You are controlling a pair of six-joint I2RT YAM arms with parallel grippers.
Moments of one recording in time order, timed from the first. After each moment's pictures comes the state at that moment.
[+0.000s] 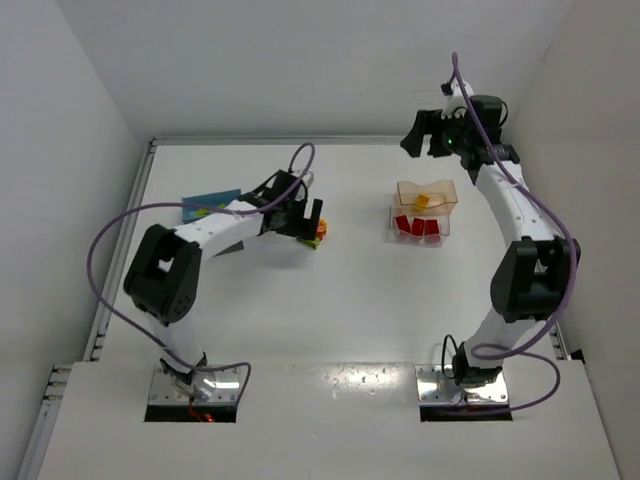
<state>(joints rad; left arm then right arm) -0.50 1.72 1.22 -0.37 -0.01 -0.24 0.01 1.76 1.59 -0.22 -0.38 0.05</state>
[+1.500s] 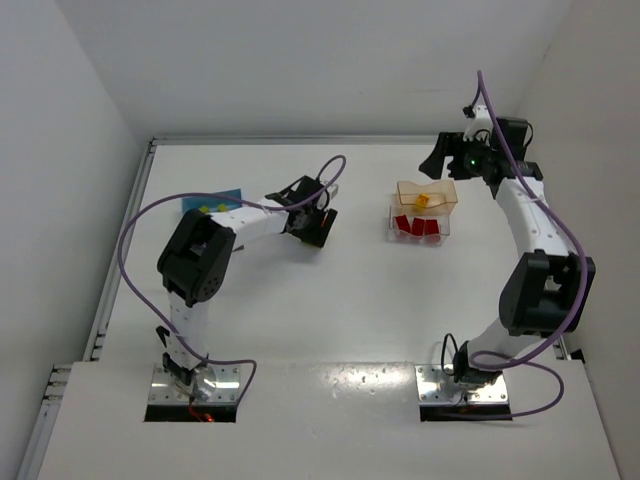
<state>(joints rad) -0.59 1.99 1.38 -0.36 -0.03 -0.13 -0.13 1.62 1.37 -0.34 -0.53 0.00</state>
